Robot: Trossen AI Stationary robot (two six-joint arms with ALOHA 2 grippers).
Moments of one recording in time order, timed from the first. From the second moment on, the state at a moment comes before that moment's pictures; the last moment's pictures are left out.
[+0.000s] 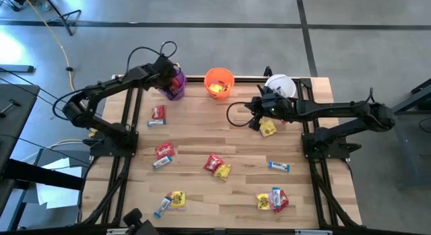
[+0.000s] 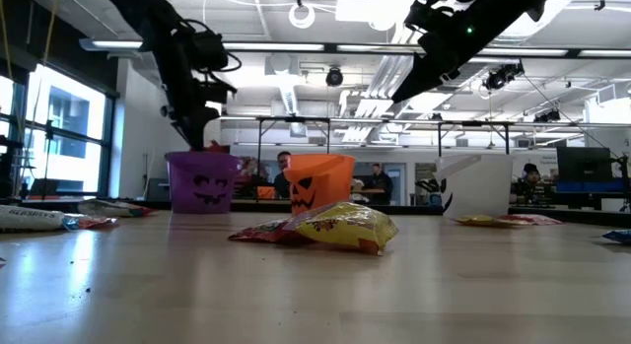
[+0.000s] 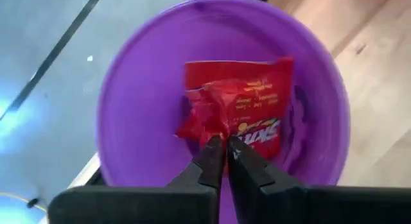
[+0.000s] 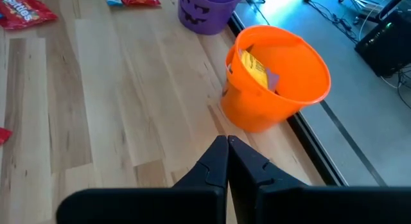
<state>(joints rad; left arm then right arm) 0.81 1.41 1.00 -0.62 -0.22 0.22 -0.18 1.19 0.82 -0.24 0.32 -0.11</state>
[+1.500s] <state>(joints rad) 0.29 1.57 0.80 -0.92 -0.39 0.17 -0.13 1.19 0.82 -0.21 0.28 -0.11</state>
